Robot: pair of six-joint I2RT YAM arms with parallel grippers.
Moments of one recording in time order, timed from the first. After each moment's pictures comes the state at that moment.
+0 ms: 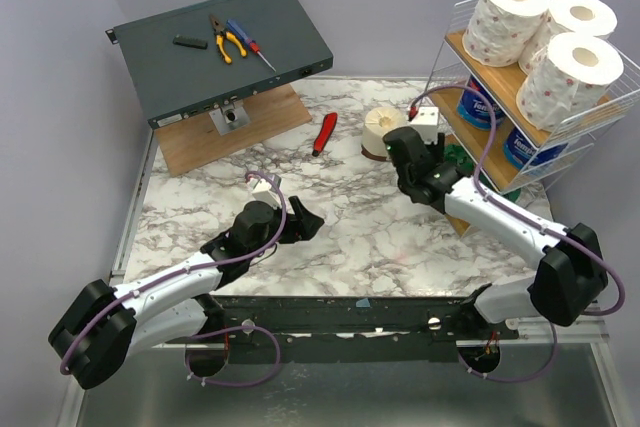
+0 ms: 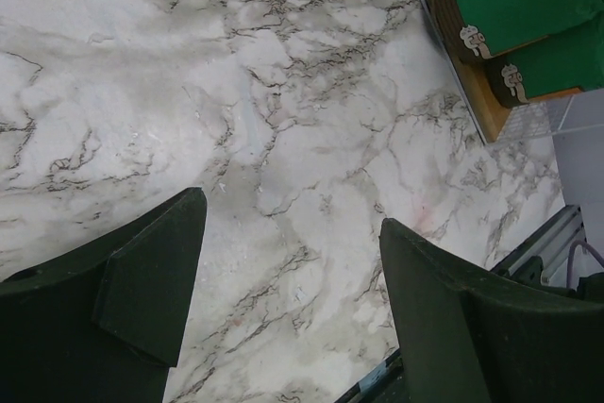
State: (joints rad) left arm -0.75 0.99 0.33 0.26 -0.05 -0.80; right arm 0.62 1.39 1.05 -0.38 0.87 0.34
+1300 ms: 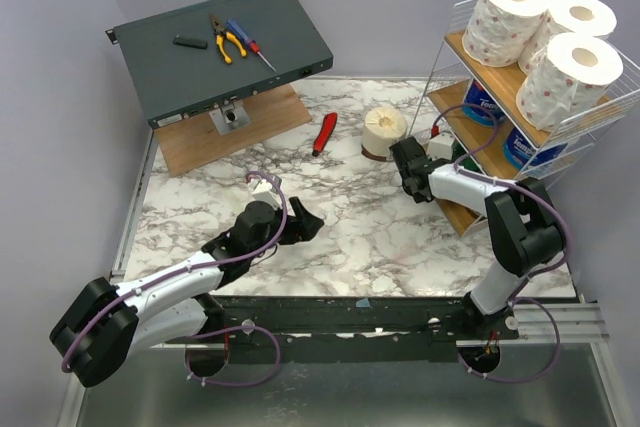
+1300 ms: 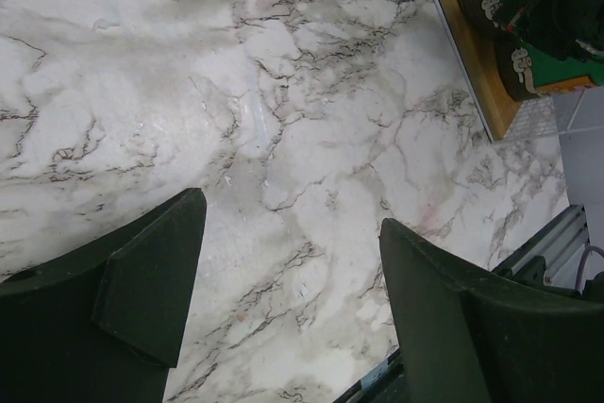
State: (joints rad) left arm -0.75 1.00 0.33 0.25 -0.05 -0.81; right arm 0.44 1.70 0.97 -0.42 0.93 0.64
